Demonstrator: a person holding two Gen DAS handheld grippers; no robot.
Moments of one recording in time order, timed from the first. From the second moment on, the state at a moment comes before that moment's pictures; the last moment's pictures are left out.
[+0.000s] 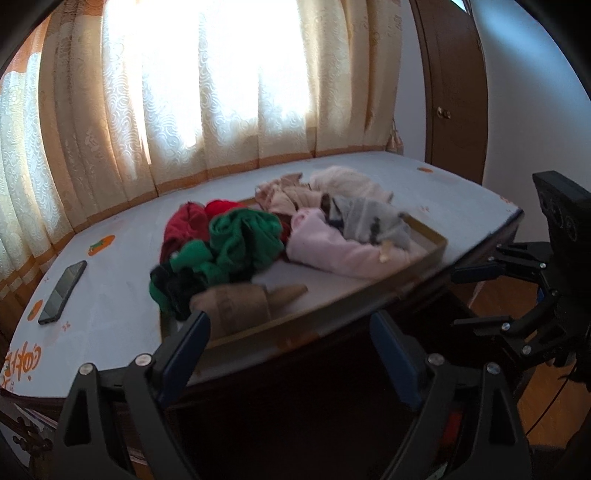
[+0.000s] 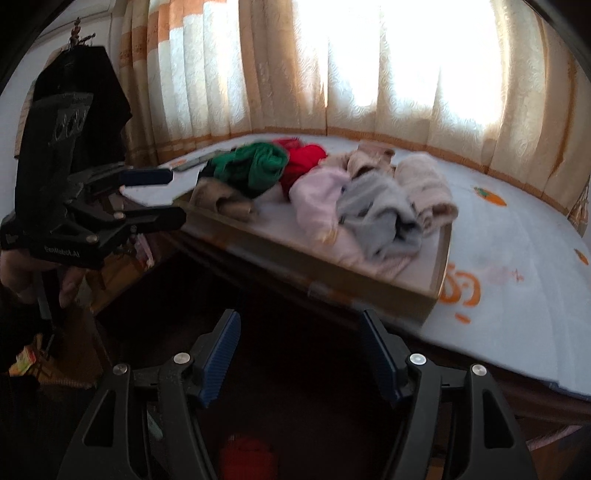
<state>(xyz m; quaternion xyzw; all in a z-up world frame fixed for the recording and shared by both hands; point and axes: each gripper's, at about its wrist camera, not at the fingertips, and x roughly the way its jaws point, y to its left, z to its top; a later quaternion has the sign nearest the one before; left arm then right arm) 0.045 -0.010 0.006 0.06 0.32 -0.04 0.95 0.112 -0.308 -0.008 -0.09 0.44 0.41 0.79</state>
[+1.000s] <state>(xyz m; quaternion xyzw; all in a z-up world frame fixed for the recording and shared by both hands) 0.037 -0.032 -0.097 0.06 0.53 -0.14 0.84 0.089 -0.277 -0.121 -0.21 0.67 0.45 0.55</state>
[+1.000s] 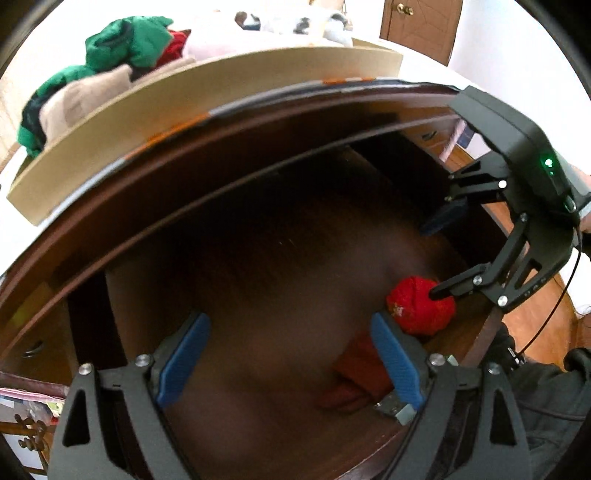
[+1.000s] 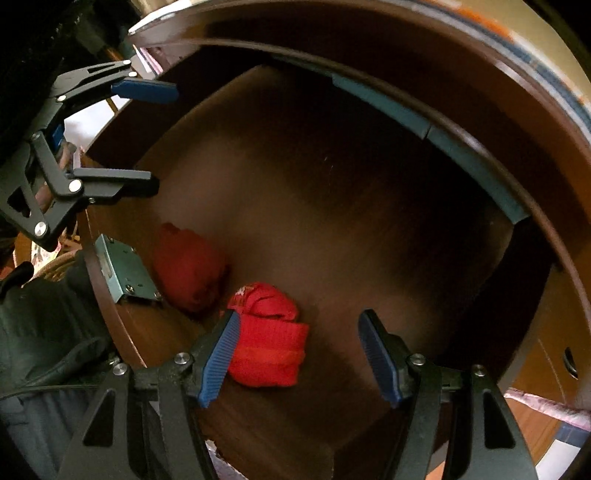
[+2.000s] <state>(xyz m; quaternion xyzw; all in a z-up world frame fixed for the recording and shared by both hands) 0.060 -0.034 -0.118 -0.04 0.60 -0.20 0.77 0.113 -0.258 -0.151 -0.20 0.68 0.42 0.57</state>
